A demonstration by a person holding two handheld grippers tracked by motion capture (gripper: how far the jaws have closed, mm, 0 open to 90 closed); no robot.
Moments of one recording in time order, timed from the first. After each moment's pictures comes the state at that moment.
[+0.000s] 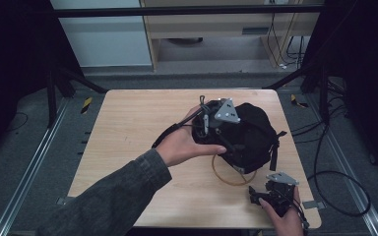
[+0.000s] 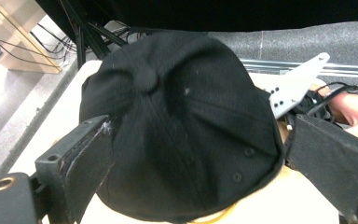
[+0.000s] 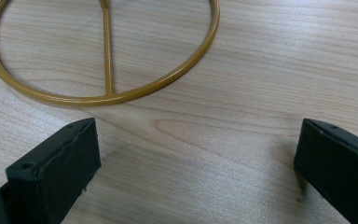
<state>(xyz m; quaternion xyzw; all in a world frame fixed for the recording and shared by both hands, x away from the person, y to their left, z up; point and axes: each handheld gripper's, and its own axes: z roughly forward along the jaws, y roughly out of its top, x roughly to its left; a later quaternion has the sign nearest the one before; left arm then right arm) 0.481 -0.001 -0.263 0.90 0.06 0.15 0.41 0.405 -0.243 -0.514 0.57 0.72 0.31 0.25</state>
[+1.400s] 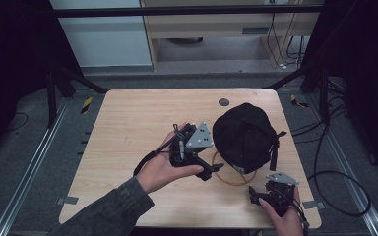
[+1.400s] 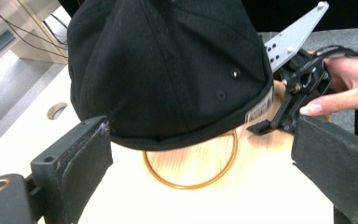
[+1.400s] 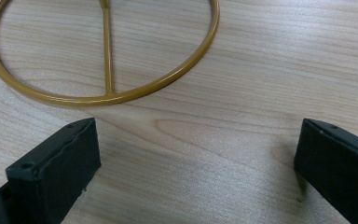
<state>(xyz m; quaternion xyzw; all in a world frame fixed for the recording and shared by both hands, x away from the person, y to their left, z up) 0.452 0.047 -0.313 0.88 0.10 0.16 0.43 0.405 -0.243 -0.514 0.57 0.72 0.31 0.25</state>
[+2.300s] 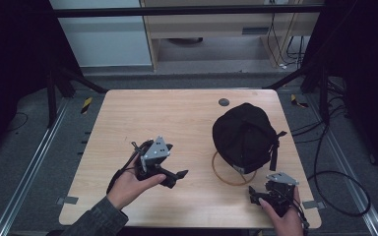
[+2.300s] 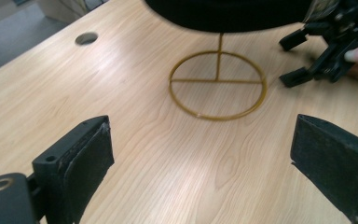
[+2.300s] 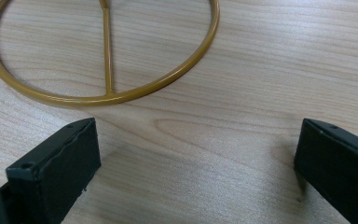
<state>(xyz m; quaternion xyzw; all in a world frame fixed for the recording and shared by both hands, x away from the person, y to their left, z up) 0.453 0.142 -0.379 0.86 0.21 0.15 0.44 0.405 -0.243 -0.514 0.57 0.72 0.31 0.25</state>
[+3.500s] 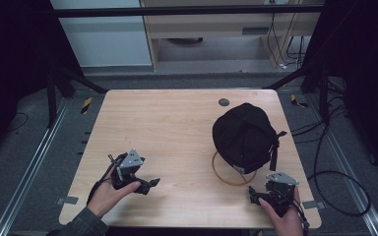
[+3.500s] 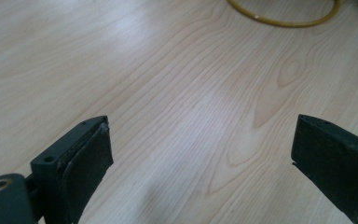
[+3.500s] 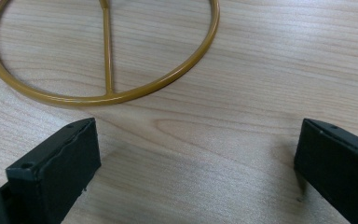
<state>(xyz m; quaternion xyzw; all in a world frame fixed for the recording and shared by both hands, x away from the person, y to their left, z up) 0.460 0.220 -0.450 0.86 0.29 0.14 0.39 0.405 -0.243 -0.514 0.57 0.72 0.31 0.25</state>
